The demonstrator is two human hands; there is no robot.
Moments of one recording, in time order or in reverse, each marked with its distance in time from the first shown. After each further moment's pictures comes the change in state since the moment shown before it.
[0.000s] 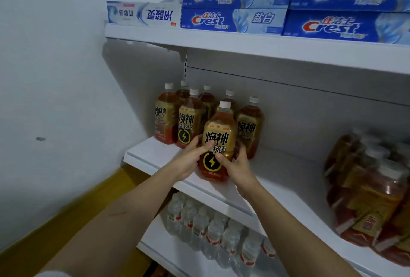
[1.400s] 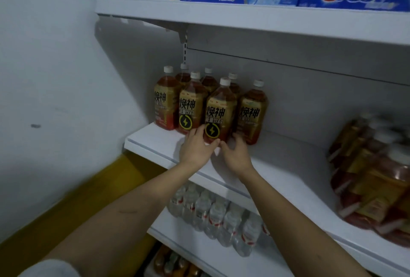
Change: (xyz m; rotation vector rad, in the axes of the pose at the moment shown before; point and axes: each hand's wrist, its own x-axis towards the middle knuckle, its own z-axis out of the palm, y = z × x) left_hand 0.011 -0.023 0.004 1.003 0.396 0.187; right_hand 0.028 0.026 0.008 -0.426 0.128 0.030
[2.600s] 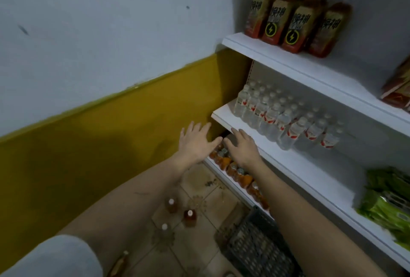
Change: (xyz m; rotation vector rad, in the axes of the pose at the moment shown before) left_hand -0.464 -0.087 -0.114 0.482 -0.251 -0.368; right_hand -0.430 0.030 0.063 -0.587 -0.520 -0.099
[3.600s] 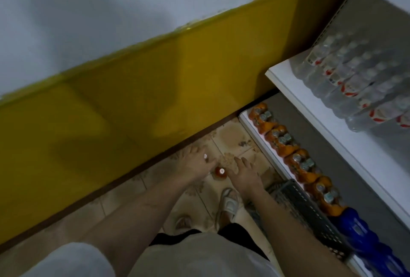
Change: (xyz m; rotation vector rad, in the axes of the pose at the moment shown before) left_hand -0.056 -0.188 0.125 -0.164 -0.363 -0.354; right_hand -0.029 -0.021 0.218 -0.143 -0.566 0.146
